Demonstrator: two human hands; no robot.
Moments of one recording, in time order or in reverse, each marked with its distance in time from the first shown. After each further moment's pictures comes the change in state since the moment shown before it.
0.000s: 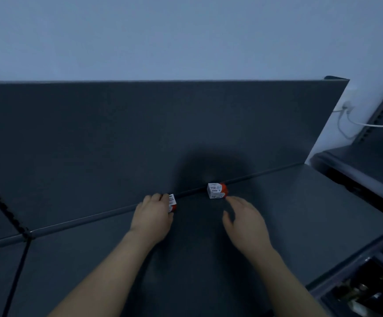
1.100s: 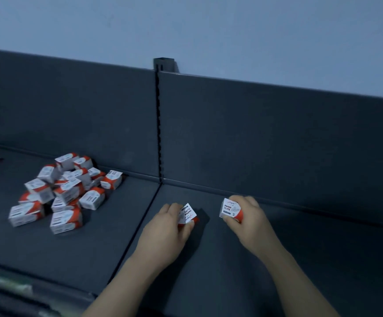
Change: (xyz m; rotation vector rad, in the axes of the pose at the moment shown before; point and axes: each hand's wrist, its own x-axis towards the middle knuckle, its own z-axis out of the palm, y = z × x) left_hand -0.181 -0.056 -0.050 -0.296 0.328 -0.543; right_hand -0.010 -0.123 0.058 0.470 -0.391 -0.475
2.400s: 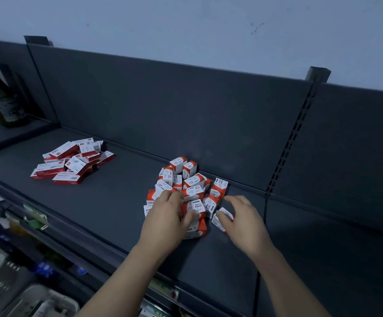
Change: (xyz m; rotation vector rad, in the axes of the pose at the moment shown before) left_hand -0.005 -0.216 -0.159 0.102 0.199 -0.148; right_hand 0.050 -0.206 0.212 -0.113 -0.142 -0.081
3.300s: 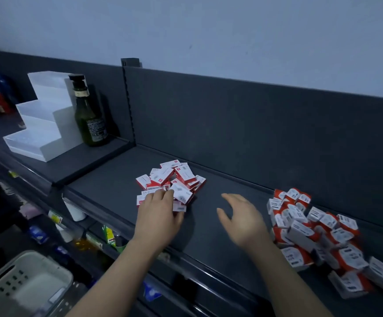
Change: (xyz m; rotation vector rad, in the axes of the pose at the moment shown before) left_hand 0.072 -0.271 -0.167 0.336 0.062 -0.073; right_hand 0.093 -0.255 0.165 -0.057 -0.057 -0.127
